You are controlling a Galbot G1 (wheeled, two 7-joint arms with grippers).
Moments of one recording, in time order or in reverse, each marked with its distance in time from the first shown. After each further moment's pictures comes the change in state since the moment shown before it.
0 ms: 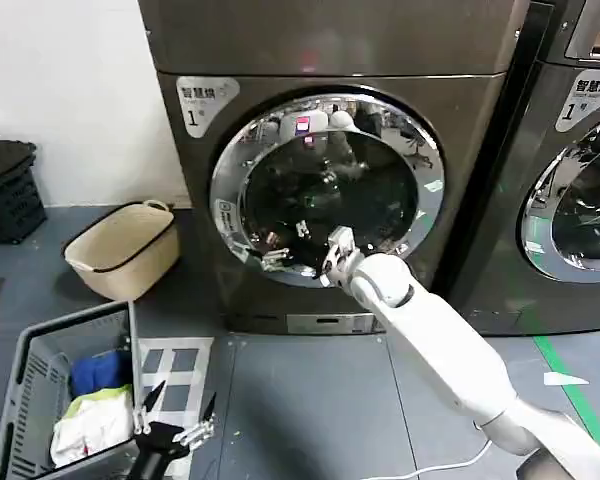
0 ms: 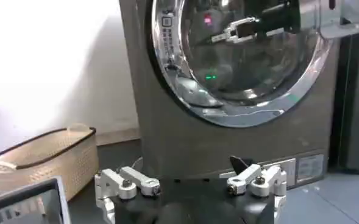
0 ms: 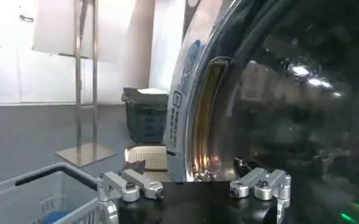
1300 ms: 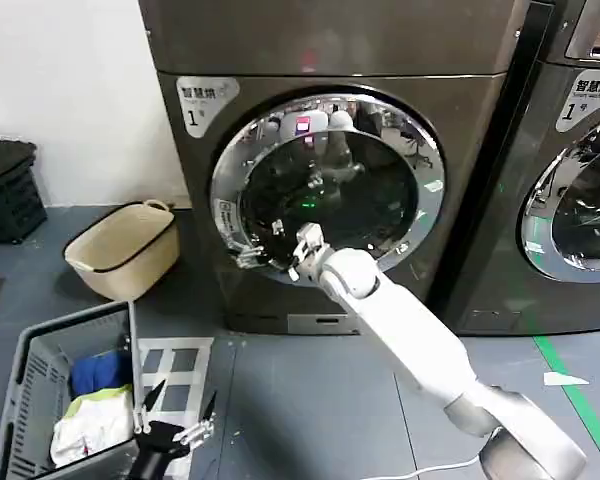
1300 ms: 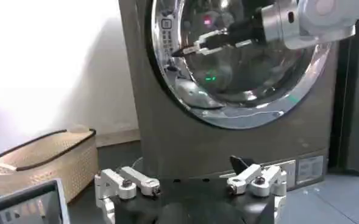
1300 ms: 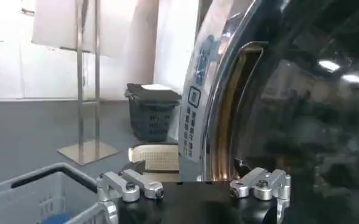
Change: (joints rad) left arm 0.003 -0.001 0.001 -0.008 0.002 0.000 -0.001; right arm 0.063 0.133 -0.038 -0.157 -0.066 0.013 -0.001
